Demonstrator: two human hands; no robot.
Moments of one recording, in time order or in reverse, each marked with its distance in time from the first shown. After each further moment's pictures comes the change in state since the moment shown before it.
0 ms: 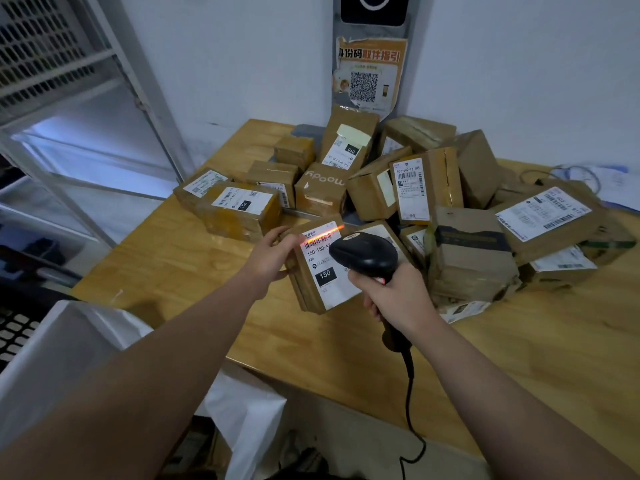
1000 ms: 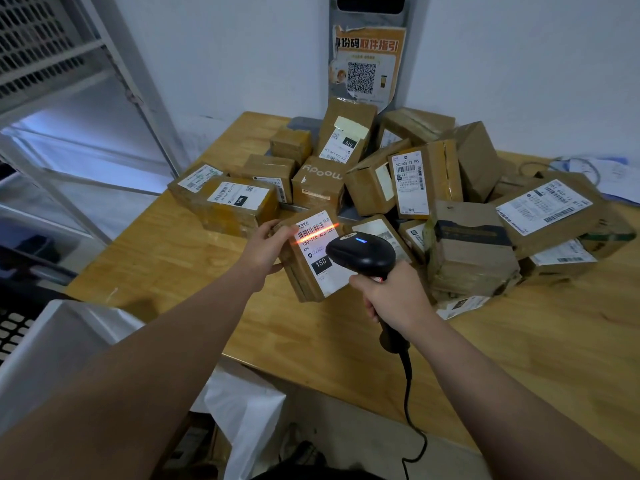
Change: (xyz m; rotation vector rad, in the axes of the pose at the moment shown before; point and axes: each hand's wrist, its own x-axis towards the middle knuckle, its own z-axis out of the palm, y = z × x) left_hand 0.016 -0.003 -0.001 -0.003 0.055 -0.034; right_hand 0.000 0.000 0.004 -0.109 0.007 0.071
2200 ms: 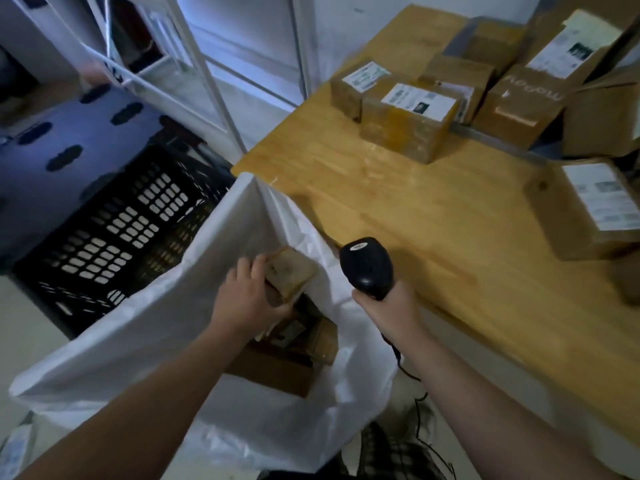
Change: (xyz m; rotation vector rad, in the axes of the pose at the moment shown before) left_hand -0.125 -0.210 -0.275 1.167 0.267 0.098; right_hand -0.067 0.033 0.273 0.076 -0.326 -0.060
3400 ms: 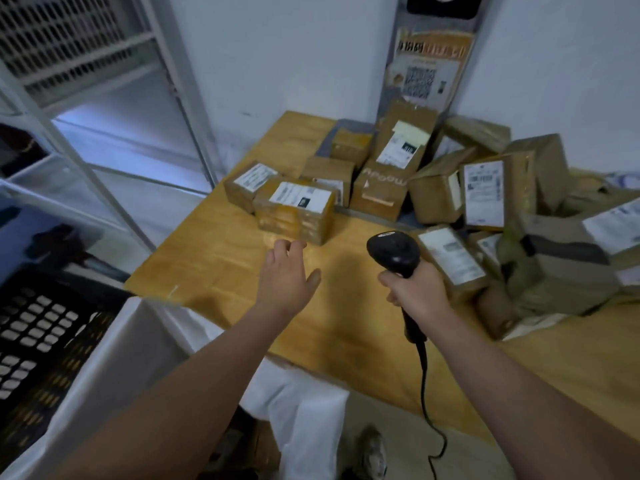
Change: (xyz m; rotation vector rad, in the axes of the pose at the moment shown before) left_hand 0.132 0.227 -0.056 -0.191 0.157 0.387; right_hand 0.052 -0.073 -0.192 -0.127 0.441 0.102
